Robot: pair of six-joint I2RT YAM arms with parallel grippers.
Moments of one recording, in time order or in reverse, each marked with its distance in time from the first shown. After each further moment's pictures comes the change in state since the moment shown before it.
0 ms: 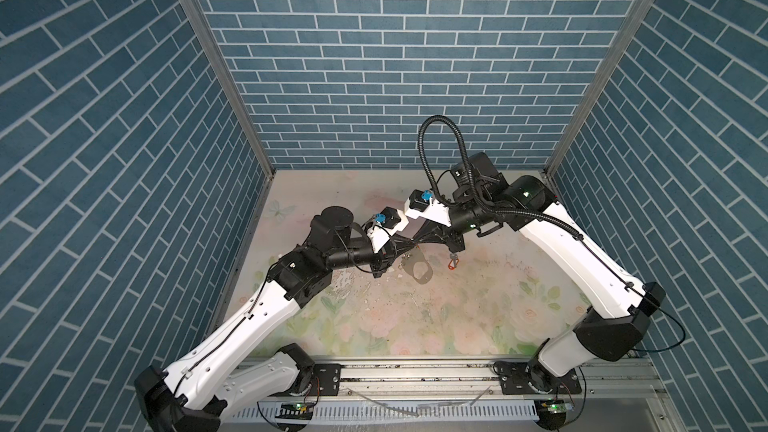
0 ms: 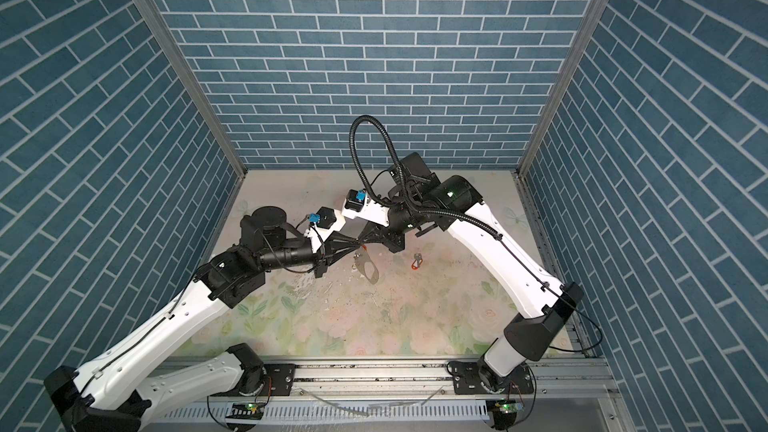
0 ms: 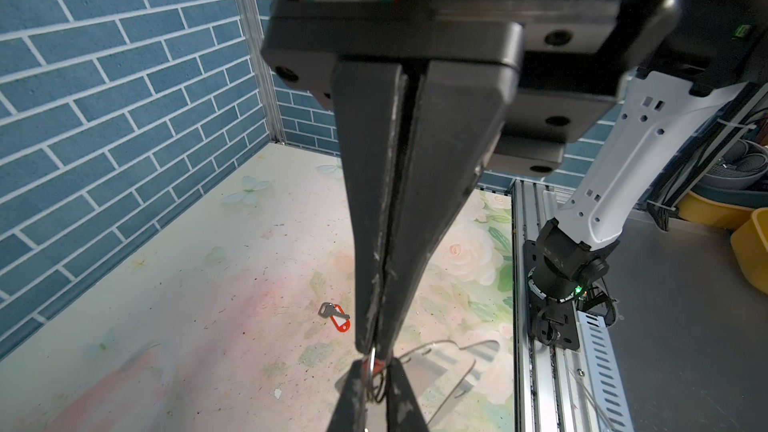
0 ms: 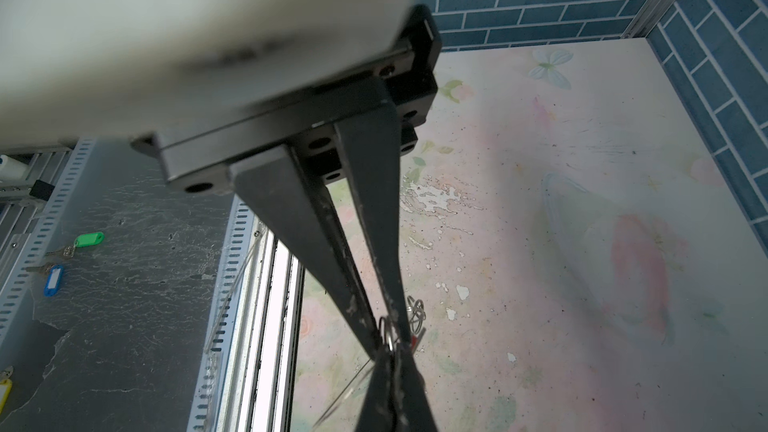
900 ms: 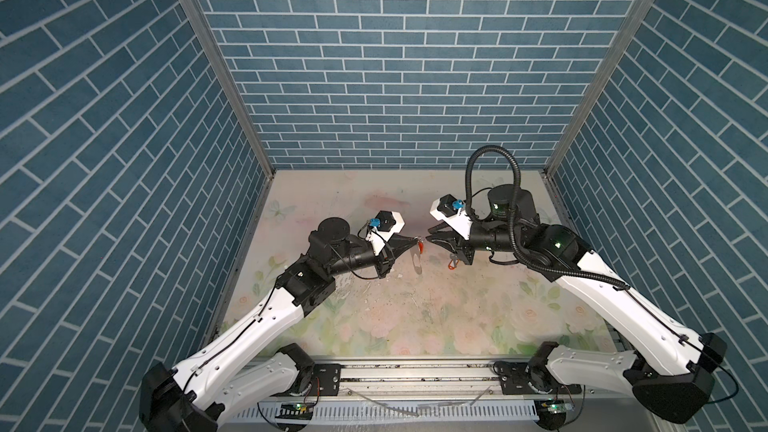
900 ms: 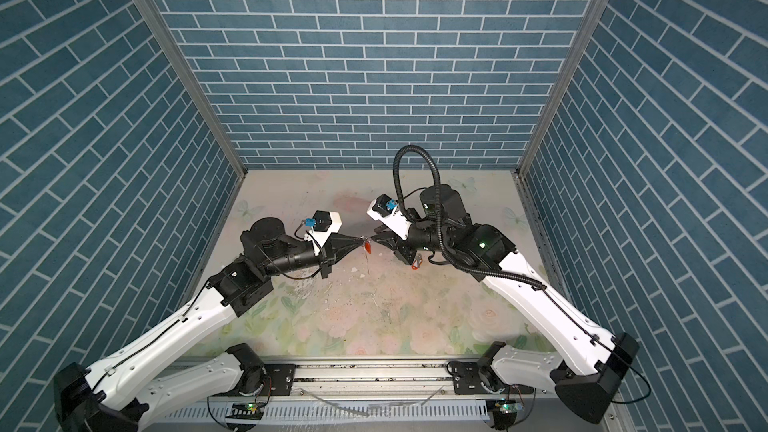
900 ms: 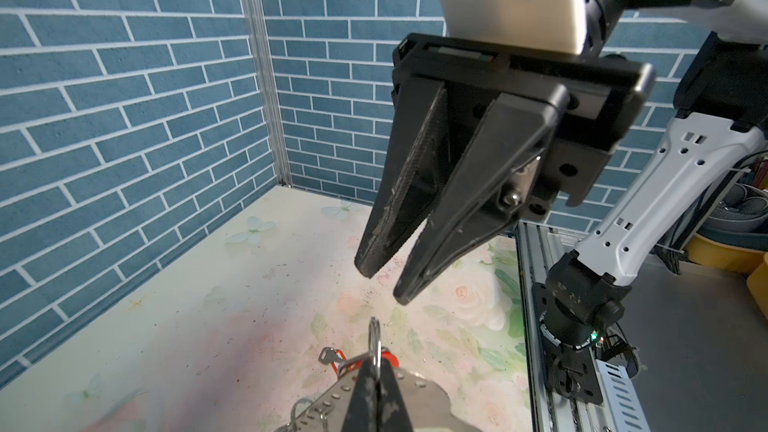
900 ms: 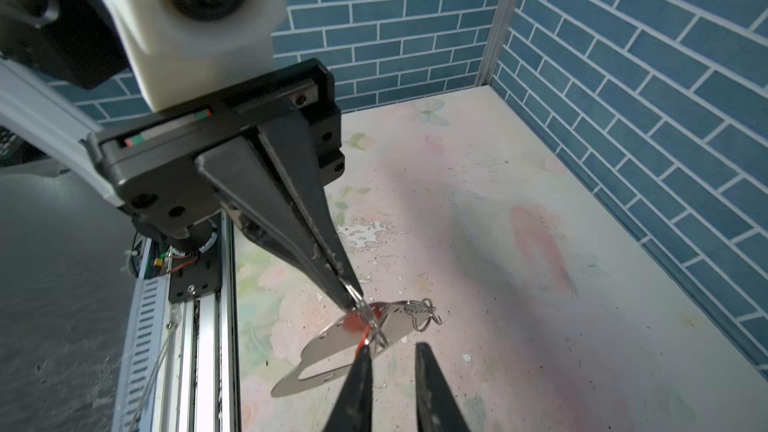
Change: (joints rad) left arm -0.001 -0.023 -0.185 0.352 0.012 -0.109; right arm -0.001 -0.410 -0.586 0.602 0.223 0.354
